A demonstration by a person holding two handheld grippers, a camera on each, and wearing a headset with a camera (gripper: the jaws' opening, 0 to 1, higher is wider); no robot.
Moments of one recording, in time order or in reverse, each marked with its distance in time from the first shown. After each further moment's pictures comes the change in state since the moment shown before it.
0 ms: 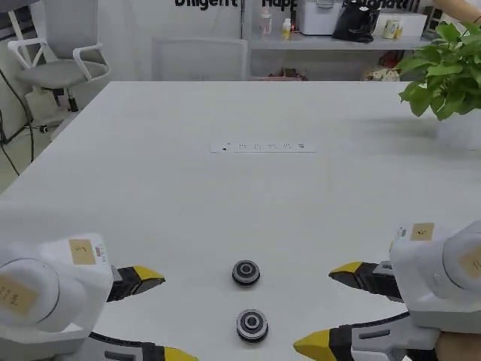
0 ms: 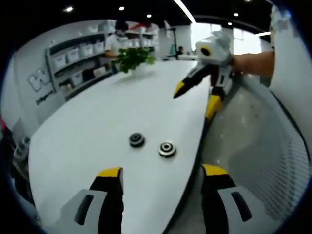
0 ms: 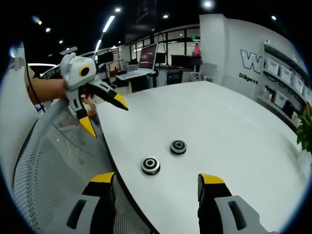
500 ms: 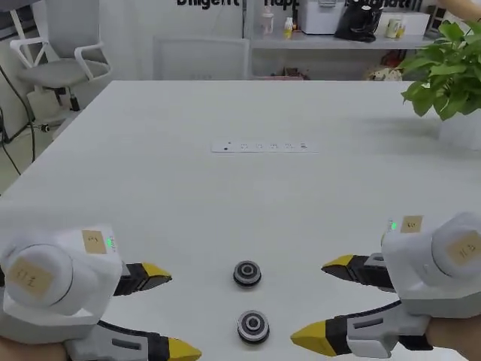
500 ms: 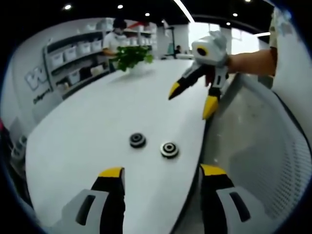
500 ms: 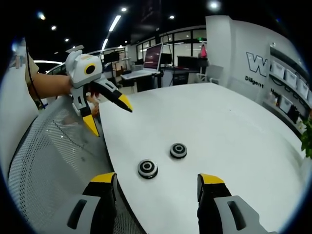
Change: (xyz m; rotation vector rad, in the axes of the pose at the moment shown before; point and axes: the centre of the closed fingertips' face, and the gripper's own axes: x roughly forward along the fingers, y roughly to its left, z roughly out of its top) left arm 0.011 0.011 0.001 -0.007 0.008 -0.029; right arm 0.014 -0.010 0.002 -0.037 -0.009 0.051
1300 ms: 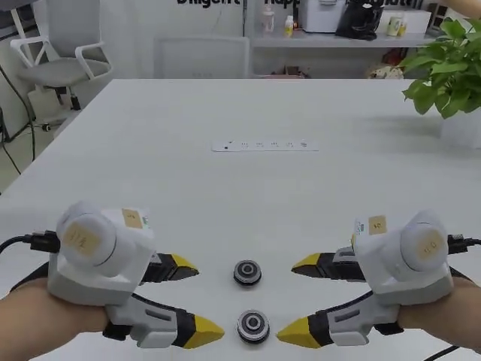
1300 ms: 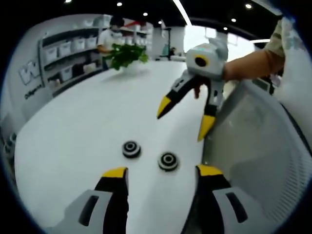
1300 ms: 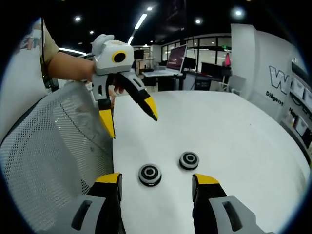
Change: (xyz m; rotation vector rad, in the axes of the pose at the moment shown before) left arm 0.035 0.003 0.015 -0.035 -0.011 -0.100; right arm 0.034 0.005 0.001 -0.170 -0.019 0.154
